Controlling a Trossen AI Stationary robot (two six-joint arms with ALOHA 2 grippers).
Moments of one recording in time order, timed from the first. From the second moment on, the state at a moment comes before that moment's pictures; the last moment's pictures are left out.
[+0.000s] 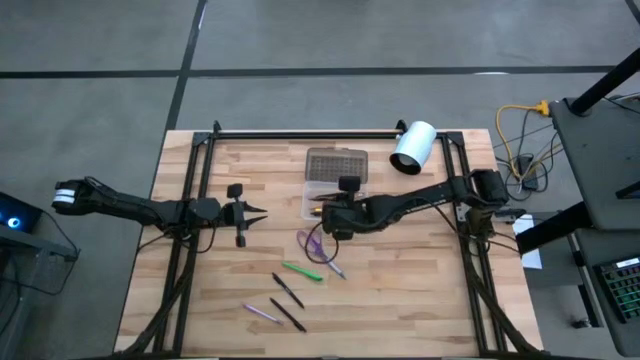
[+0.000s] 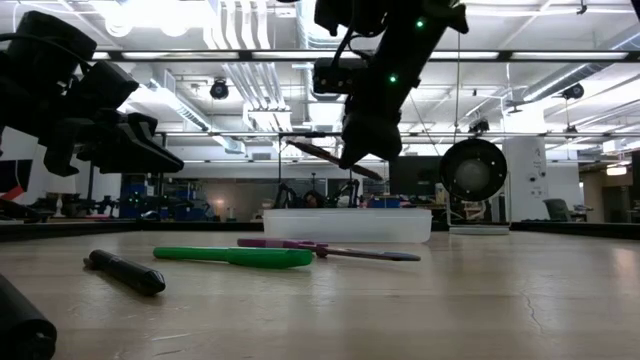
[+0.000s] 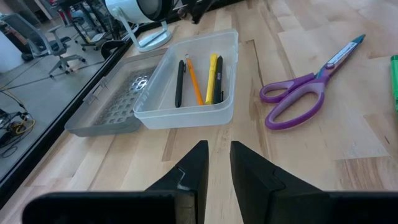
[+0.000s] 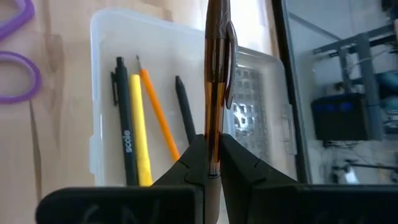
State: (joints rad) left arm -0.03 0.64 0.01 0.32 -0.25 0.24; right arm 0.09 1.89 1.33 -0.54 0.68 -0.06
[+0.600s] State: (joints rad) left arm -0.03 0.64 0.01 0.32 -0.25 0.24; right arm 0.03 1.89 1.33 -0.51 0.65 -0.03
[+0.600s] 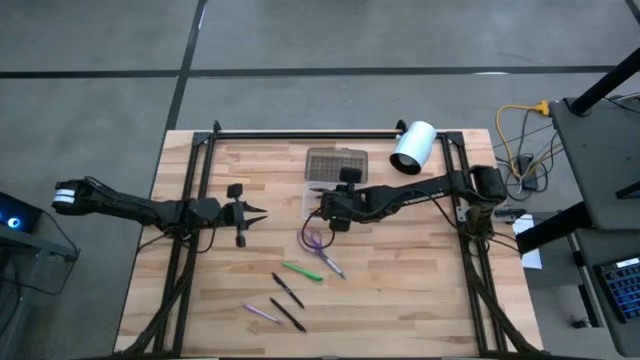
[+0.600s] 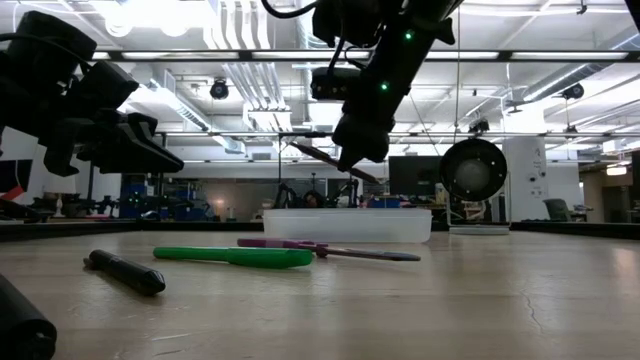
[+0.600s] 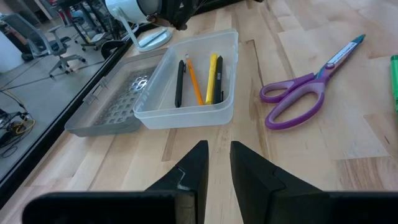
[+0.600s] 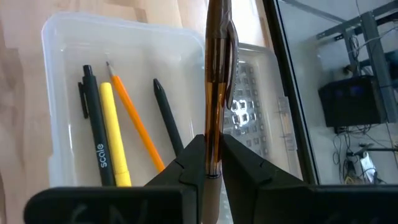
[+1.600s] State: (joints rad) left arm -0.03 0.64 0.01 0.32 -0.25 0.24; right arm 0.03 1.89 1.33 -0.49 0.65 0.02
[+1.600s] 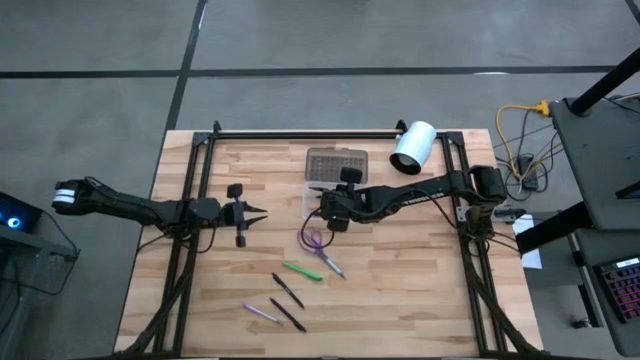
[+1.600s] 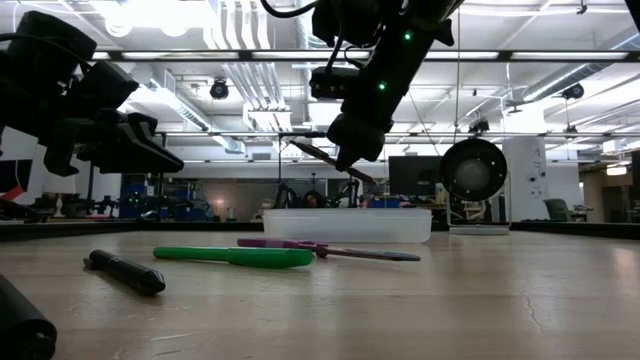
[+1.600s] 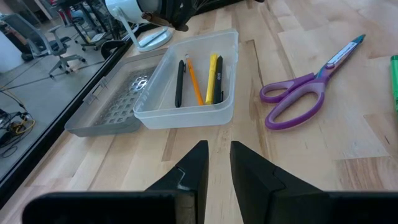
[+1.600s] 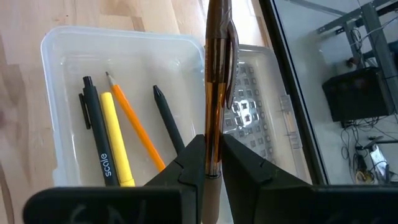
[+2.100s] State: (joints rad) left arm -0.03 0.64 0.01 0.32 -0.25 0.24; right arm 0.03 1.89 1.33 -0.50 0.65 0.02
